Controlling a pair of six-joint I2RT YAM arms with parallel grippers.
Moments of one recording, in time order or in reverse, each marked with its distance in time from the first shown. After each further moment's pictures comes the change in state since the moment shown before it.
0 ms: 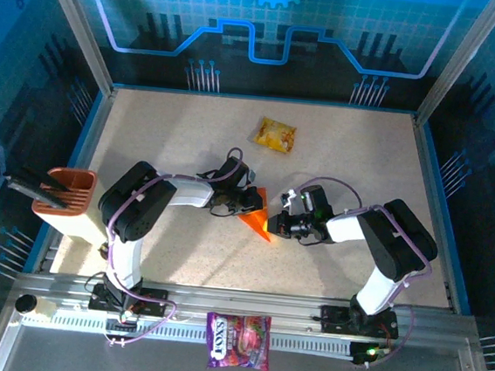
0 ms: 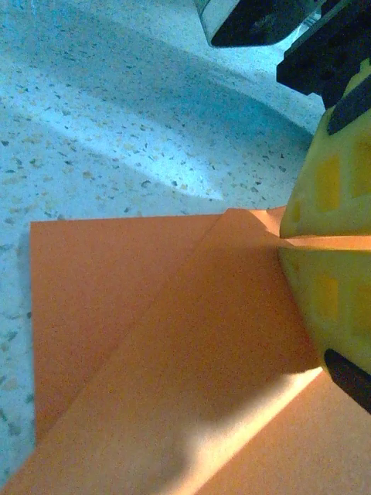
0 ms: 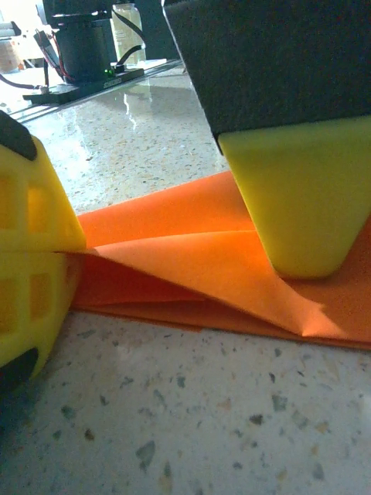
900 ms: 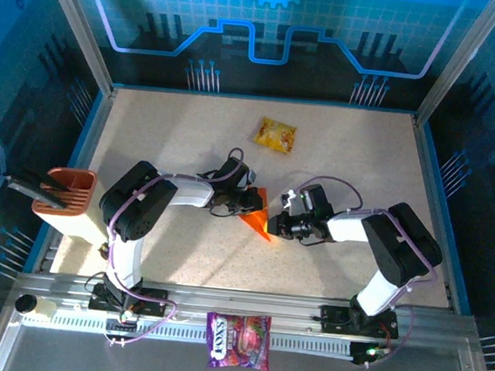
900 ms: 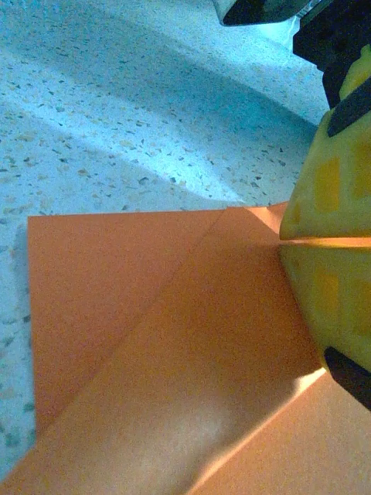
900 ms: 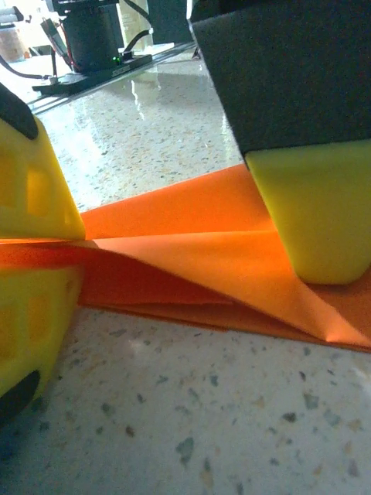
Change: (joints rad) left arm 0.000 0.008 0.001 0.001 0.001 0.026; right arm 0.007 -0.053 0.015 -0.125 0.026 -0.043
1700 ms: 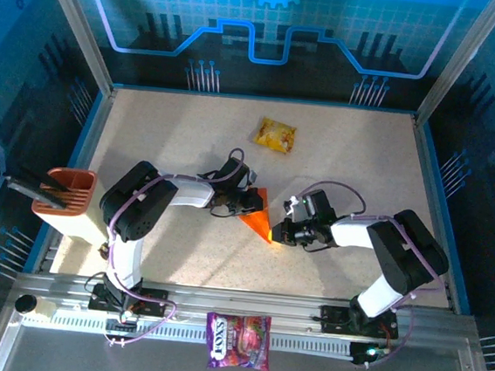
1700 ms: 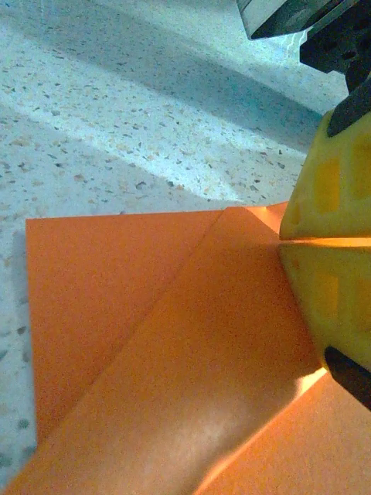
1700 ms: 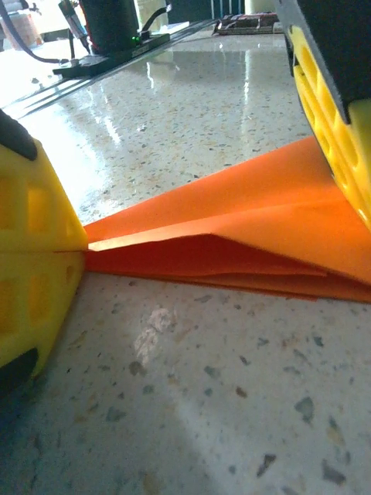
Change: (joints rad) left arm -0.001 0.003 0.000 0.006 0.001 0.002; right arm 0.005 -0.056 -0.044 -0.074 0.011 -0.035
